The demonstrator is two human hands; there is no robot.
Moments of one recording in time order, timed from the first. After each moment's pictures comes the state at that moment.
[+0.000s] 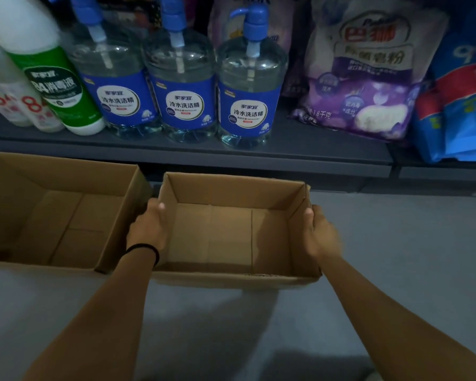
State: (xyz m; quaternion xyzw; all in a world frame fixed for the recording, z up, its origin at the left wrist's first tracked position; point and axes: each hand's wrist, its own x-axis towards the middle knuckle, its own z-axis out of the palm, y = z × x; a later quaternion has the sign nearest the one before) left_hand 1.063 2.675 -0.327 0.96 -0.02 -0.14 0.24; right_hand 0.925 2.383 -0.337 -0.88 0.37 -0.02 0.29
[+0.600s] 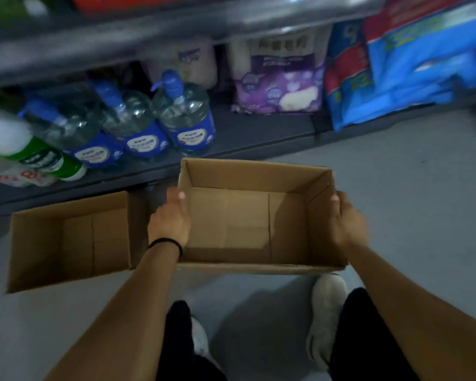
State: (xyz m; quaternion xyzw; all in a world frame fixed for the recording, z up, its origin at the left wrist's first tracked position) left_hand 1.017 2.591 -0.139 0.96 -0.10 -0.22 0.15; right_hand 0.818 2.345 -0.175 -0.83 0.49 0.02 0.27
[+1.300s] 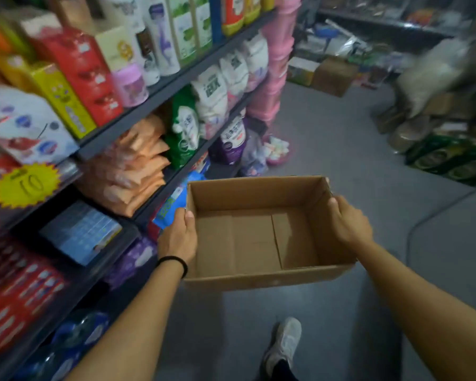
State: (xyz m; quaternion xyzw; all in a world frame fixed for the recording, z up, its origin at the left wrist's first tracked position) left_hand 0.830 2.312 0.328 0.82 -0.48 -0.23 0.21; right_hand 0.504 2.245 0.324 -0.62 0.75 -0.13 0.18
